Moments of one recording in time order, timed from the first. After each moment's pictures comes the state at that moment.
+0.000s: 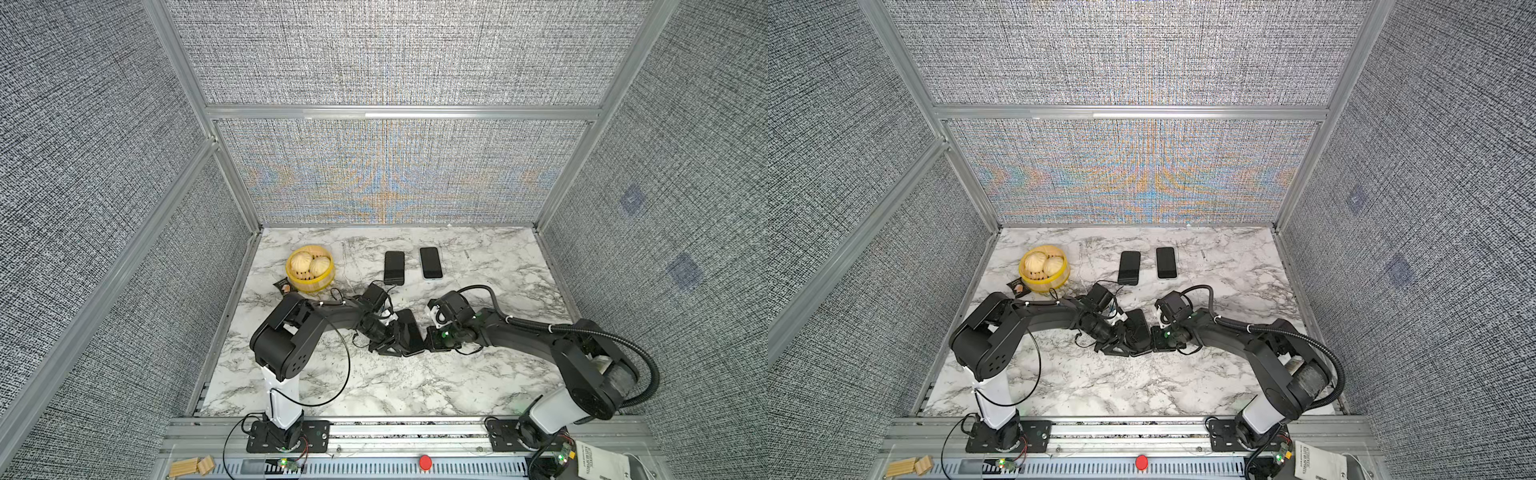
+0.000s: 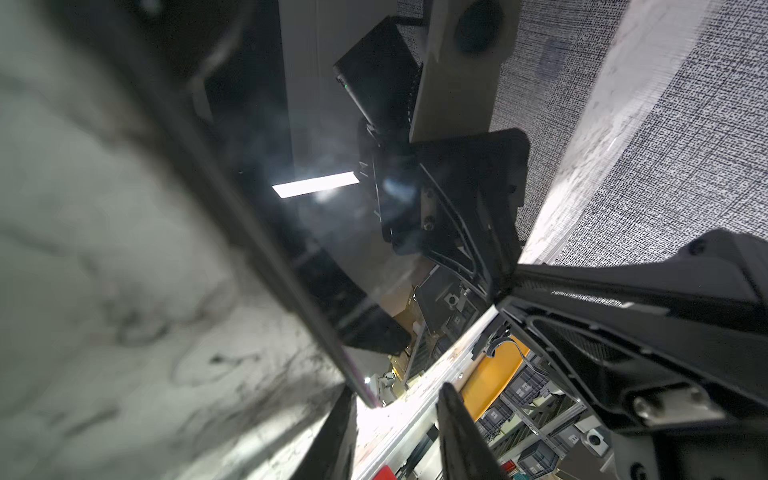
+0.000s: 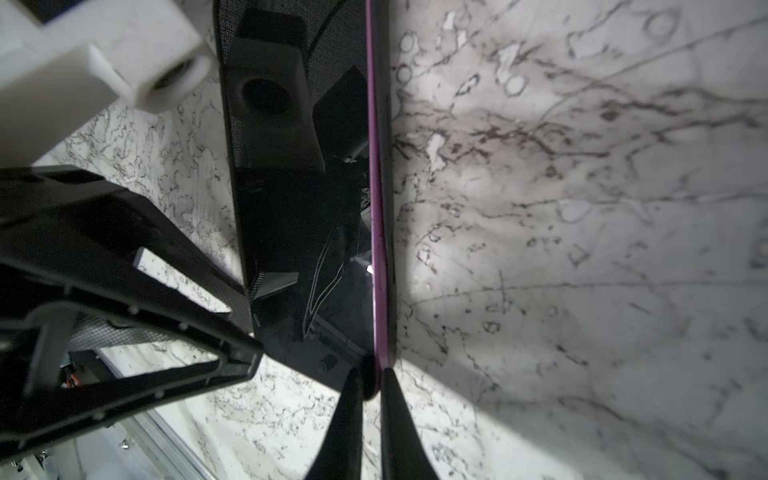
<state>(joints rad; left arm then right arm) -0.66 1.89 0.96 -0.36 0.83 -0.75 0.66 1.57 0.77 -0.33 -0.32 0.52</state>
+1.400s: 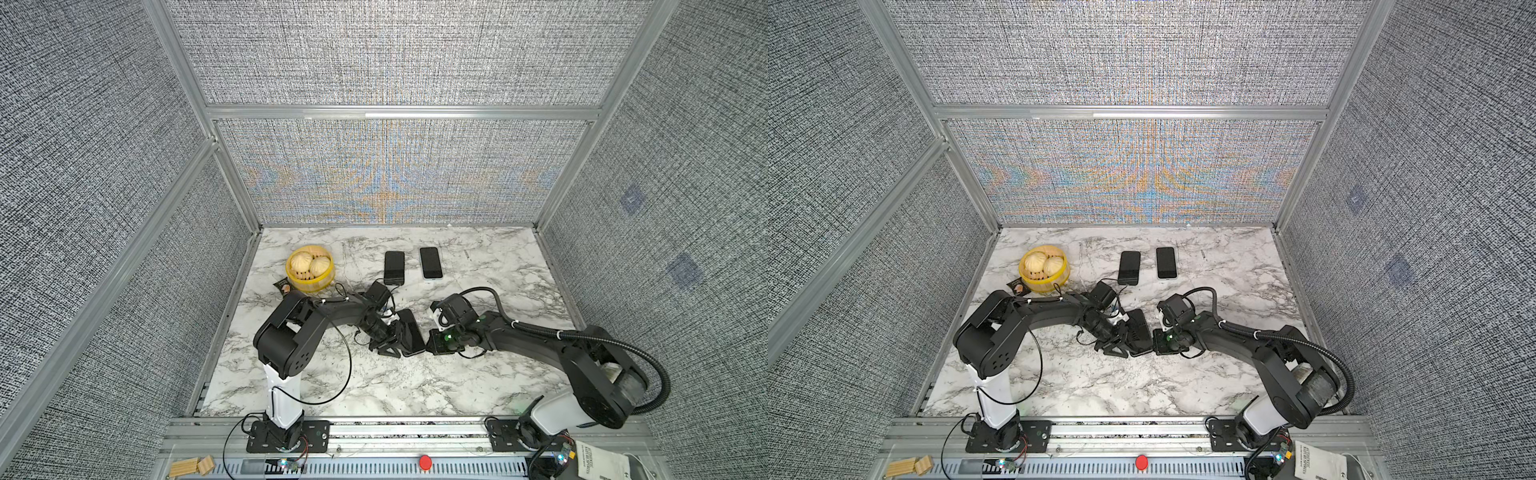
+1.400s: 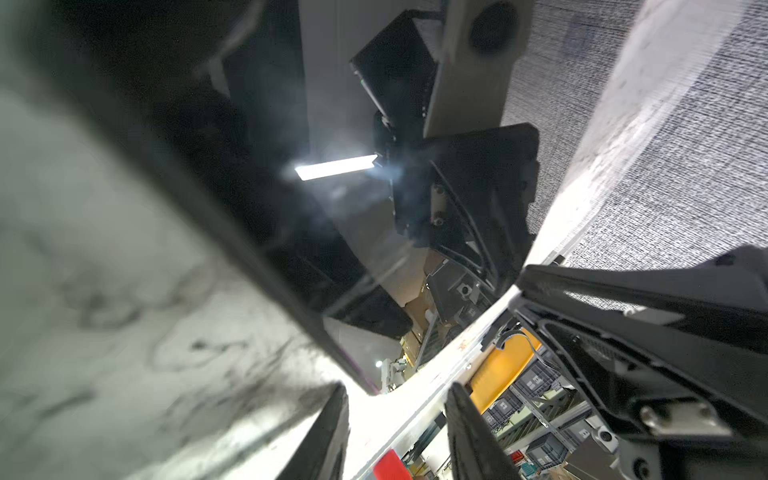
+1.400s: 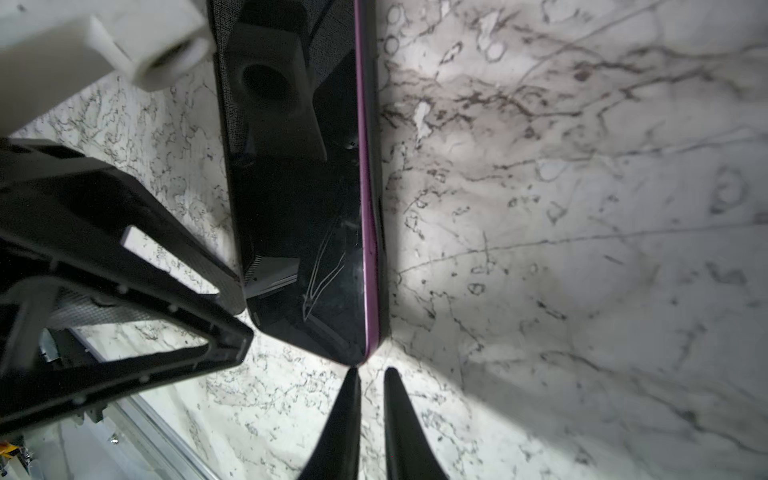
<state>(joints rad) -0.67 1.91 1.04 -0.54 0.79 -0.69 0.67 1.52 0.75 -0.37 -0.29 0.52</state>
